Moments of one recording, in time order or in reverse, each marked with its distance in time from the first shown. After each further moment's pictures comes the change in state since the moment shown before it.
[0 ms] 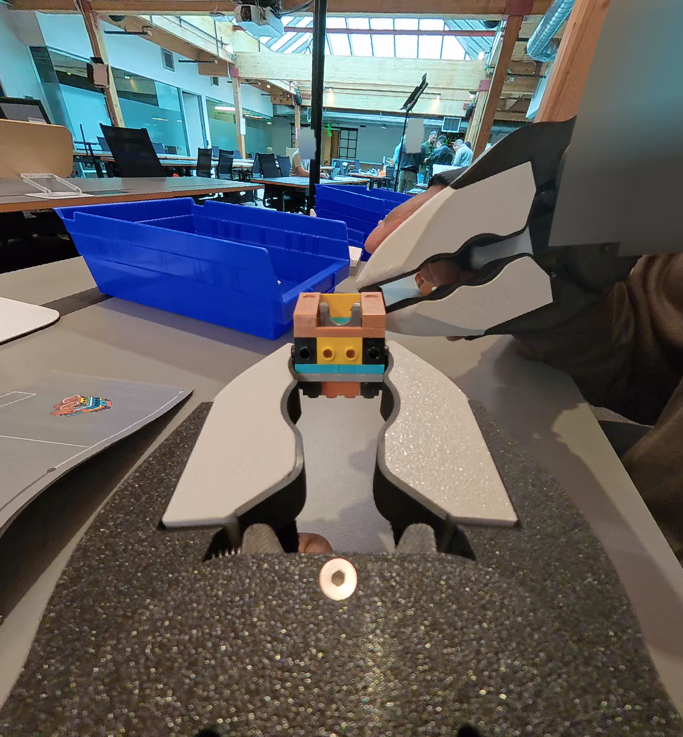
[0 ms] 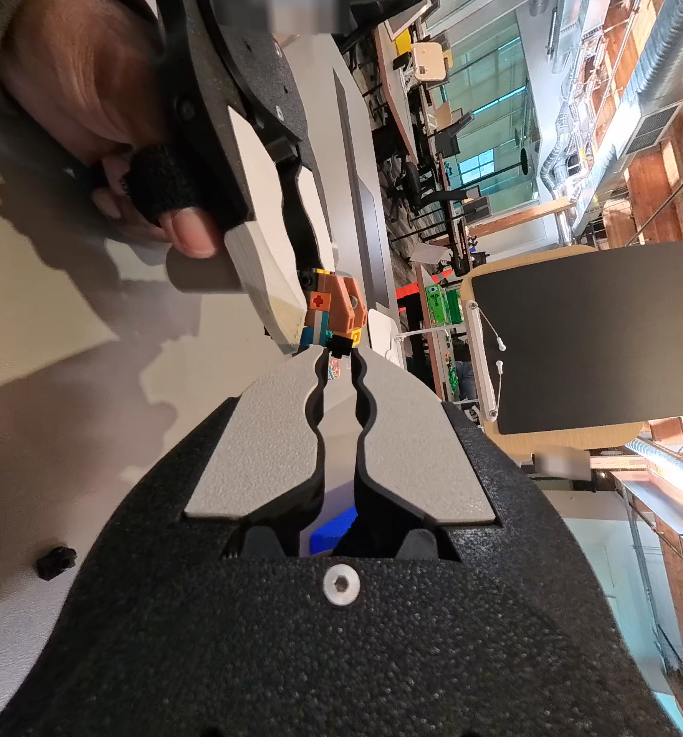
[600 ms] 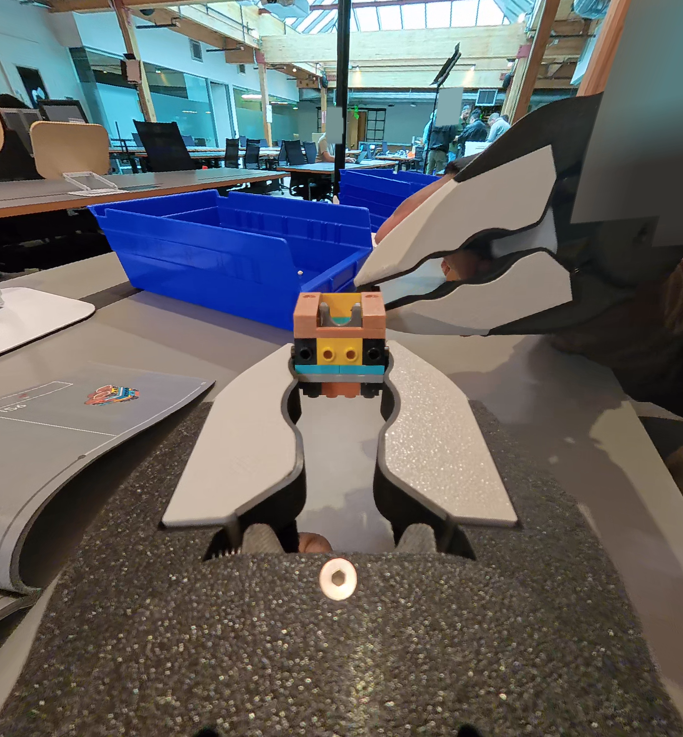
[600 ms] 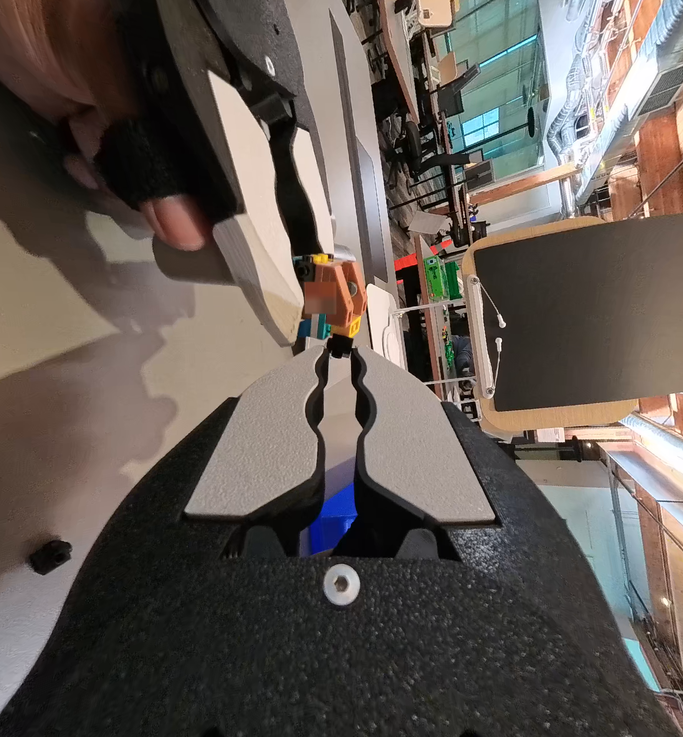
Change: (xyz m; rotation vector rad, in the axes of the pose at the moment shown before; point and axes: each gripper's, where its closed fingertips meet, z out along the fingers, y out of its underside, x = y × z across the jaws) left arm -0.006 0.004 0.002 -0.037 -0.074 0.045; right arm -0.001 0.010 0.004 -0.087 0.012 -0.011
